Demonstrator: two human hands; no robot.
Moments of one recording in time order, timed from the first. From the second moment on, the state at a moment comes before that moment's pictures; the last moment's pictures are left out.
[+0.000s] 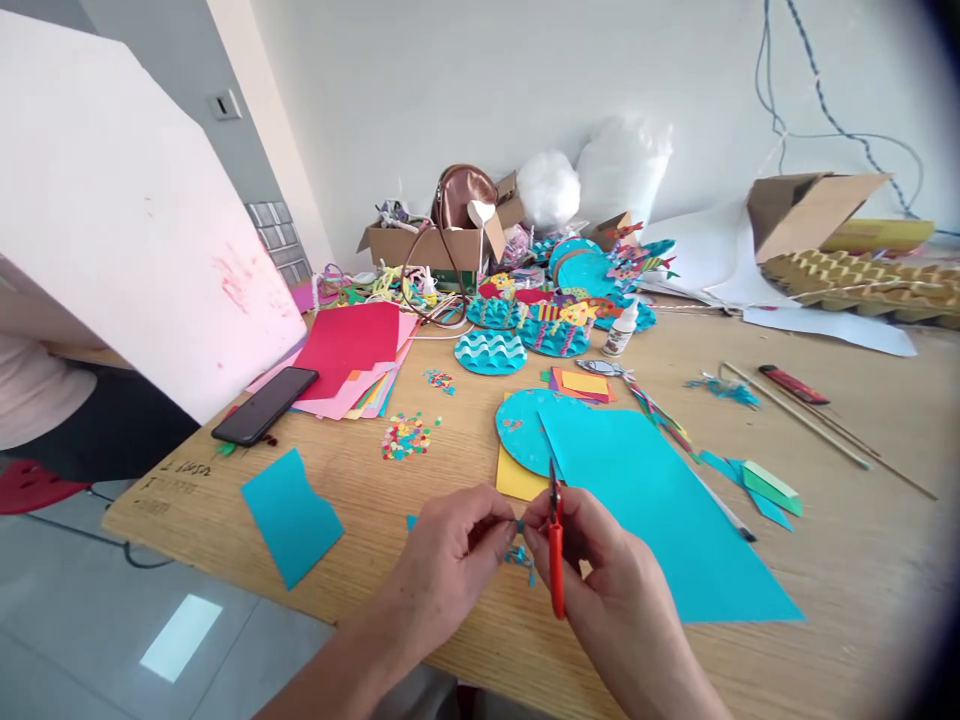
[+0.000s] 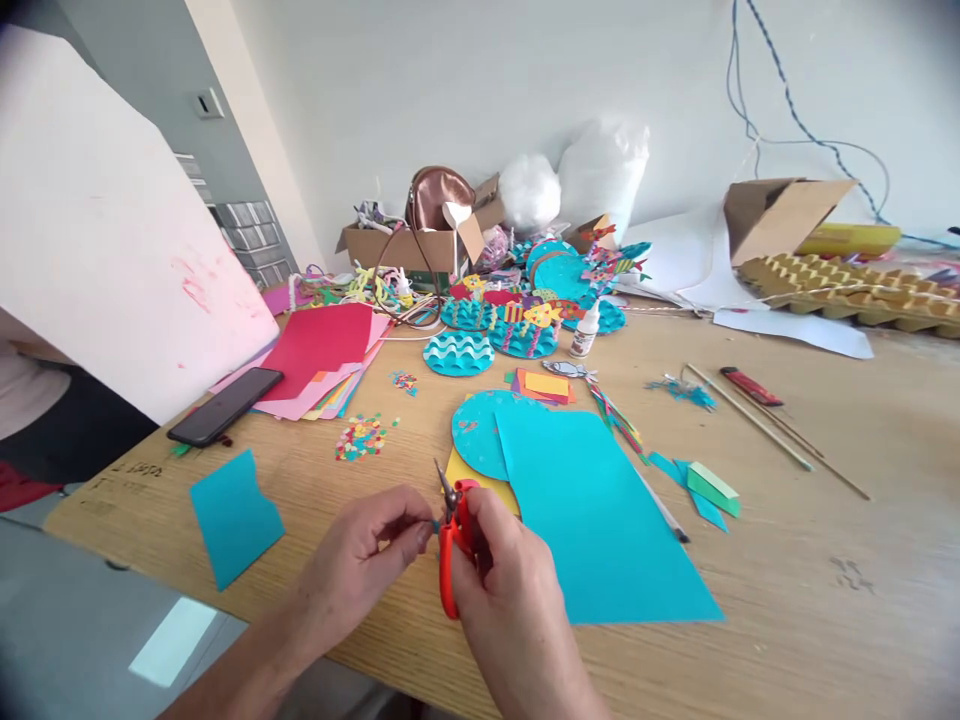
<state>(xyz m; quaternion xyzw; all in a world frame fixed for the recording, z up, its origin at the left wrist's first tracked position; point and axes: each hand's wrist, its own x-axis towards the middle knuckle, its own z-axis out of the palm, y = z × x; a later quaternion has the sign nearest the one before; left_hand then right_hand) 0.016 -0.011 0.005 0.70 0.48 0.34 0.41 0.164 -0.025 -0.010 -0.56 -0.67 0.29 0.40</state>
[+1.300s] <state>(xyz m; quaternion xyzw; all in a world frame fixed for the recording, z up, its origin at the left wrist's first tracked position) 0.034 -0.020 -0.004 0.45 0.40 0.56 0.57 0.165 -0.051 -0.012 -0.57 -0.71 0.28 0.31</state>
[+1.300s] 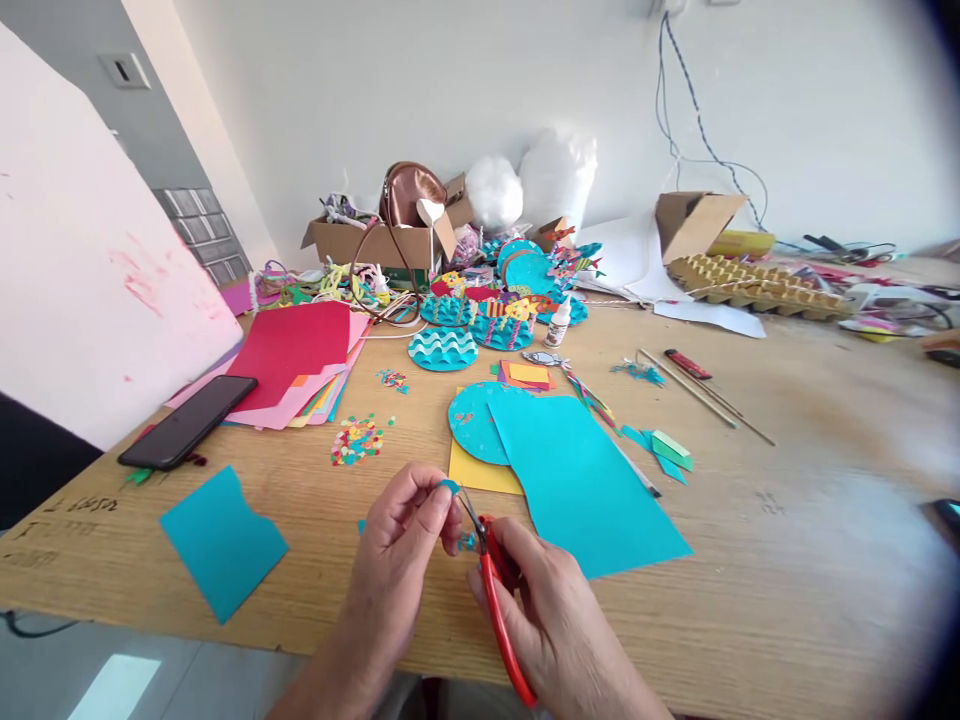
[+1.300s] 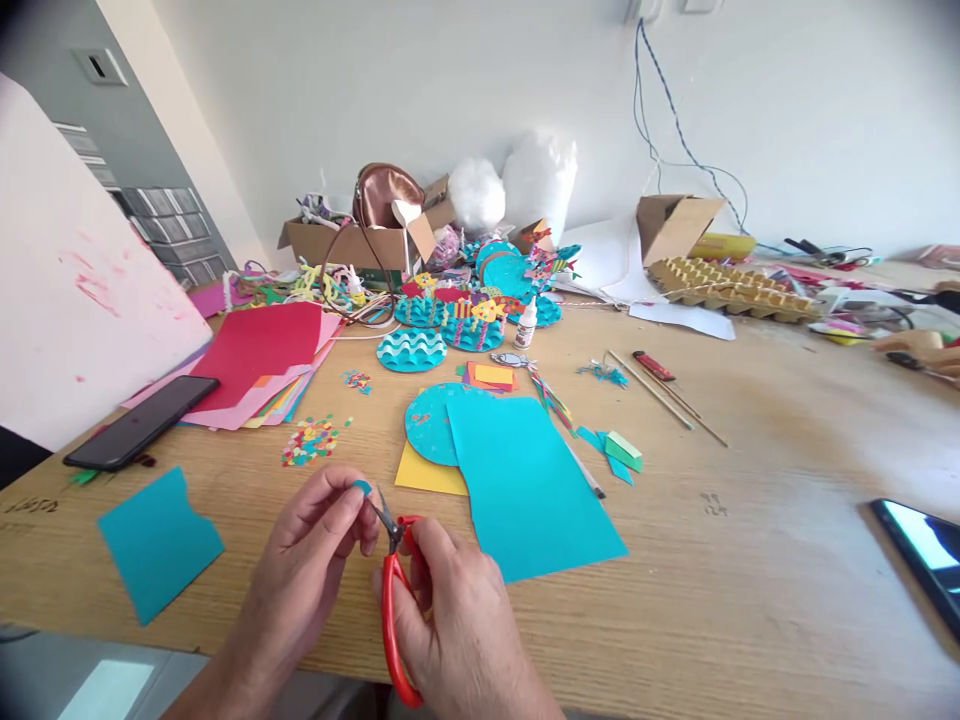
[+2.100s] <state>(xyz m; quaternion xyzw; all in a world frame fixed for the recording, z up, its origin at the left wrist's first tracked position) 0.039 -0.026 -0.013 0.49 0.43 0.54 0.53 0.163 -0.050 -0.011 -0.57 -0.71 0.27 0.32</state>
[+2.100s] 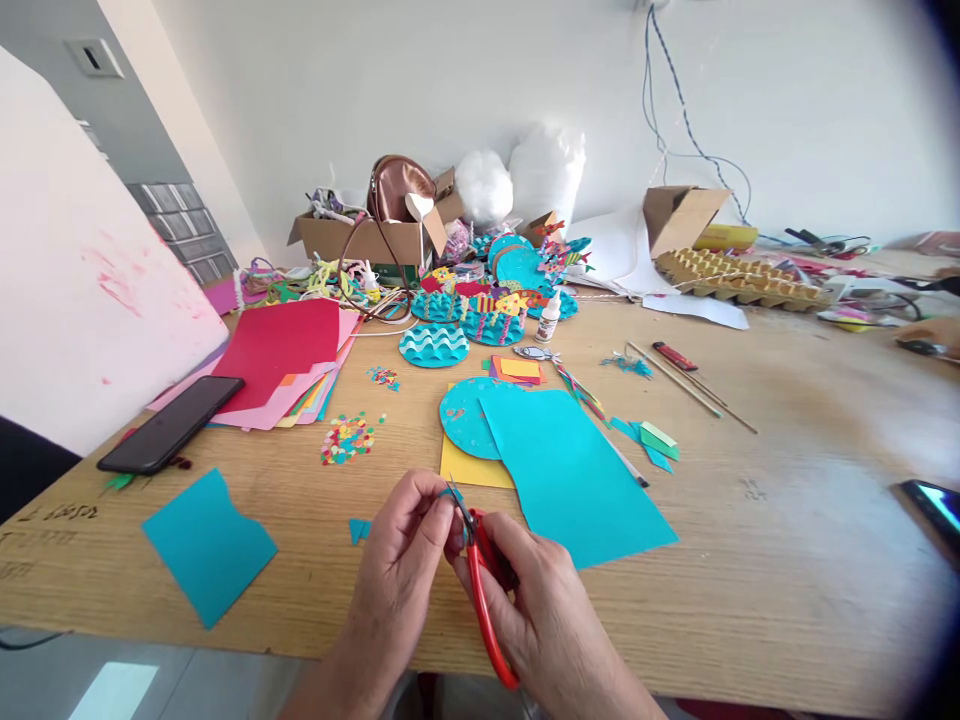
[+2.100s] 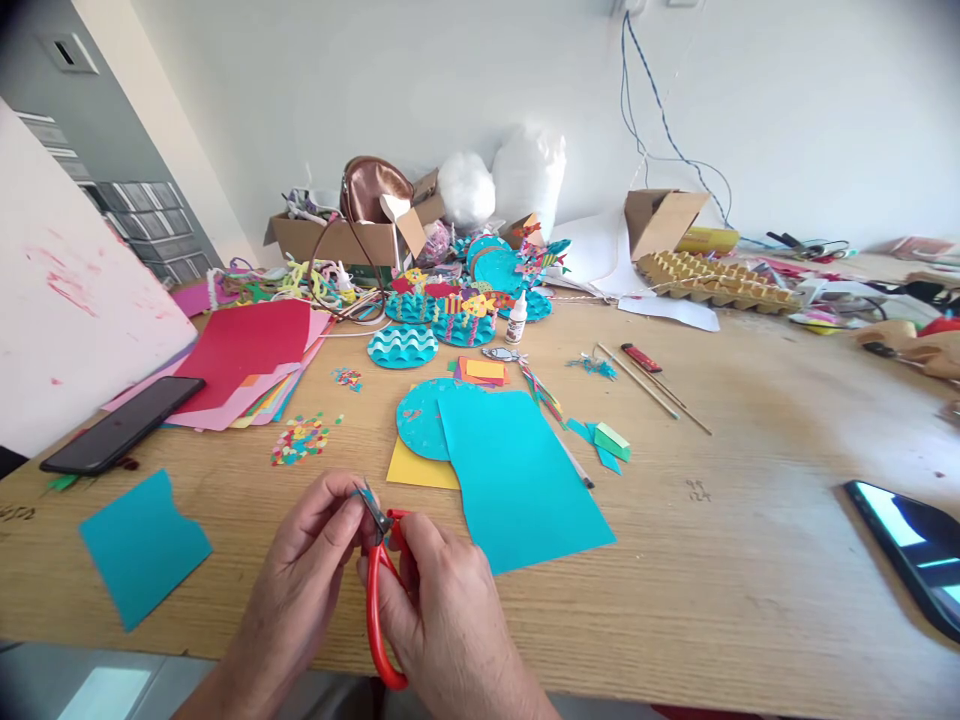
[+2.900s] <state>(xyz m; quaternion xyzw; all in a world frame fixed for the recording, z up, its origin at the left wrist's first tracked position) 0.033 -0.028 -0.011 0.52 0.41 0.52 0.54 0.168 -0.057 -0.014 -0.53 -0.72 0.28 0.35</state>
